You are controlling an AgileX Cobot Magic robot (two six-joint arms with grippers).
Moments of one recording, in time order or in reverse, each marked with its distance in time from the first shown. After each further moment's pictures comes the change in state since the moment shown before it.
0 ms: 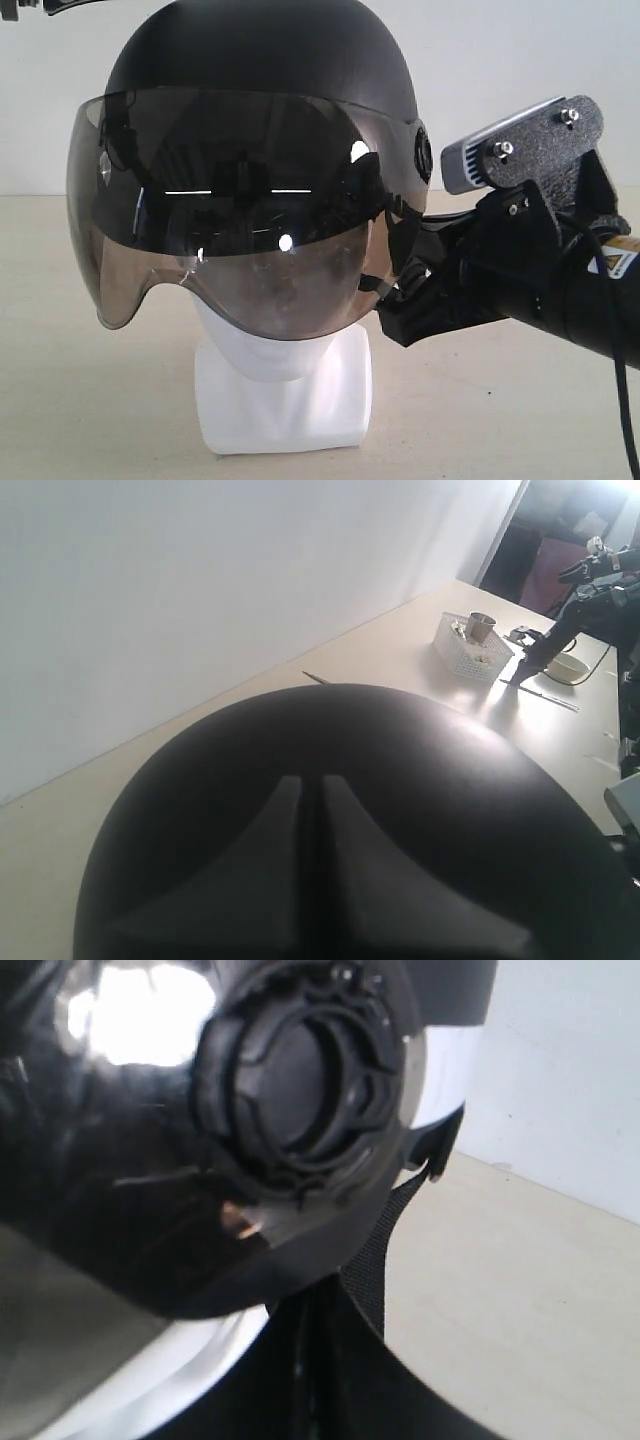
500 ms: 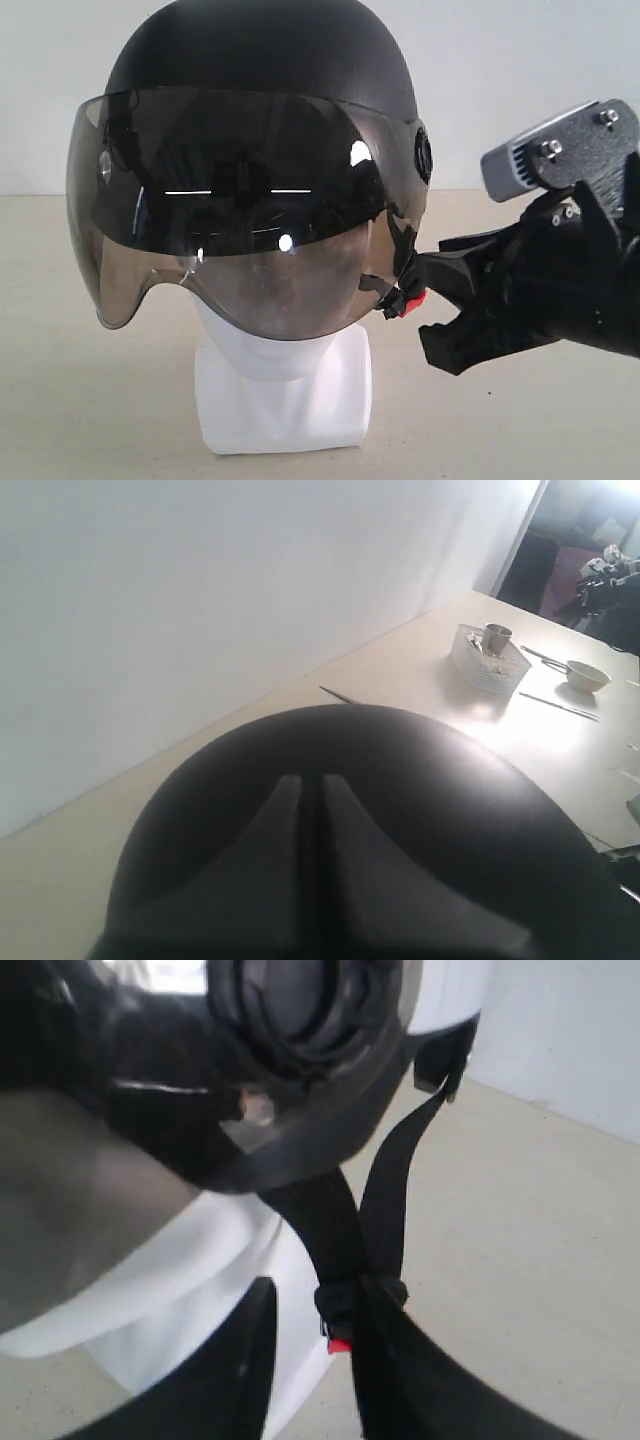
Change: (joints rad) left arm 0.024 -0.052 0.000 0.004 0.017 -0.007; right arm -0.070 -0.126 0.000 -0.002 0.263 -0.002
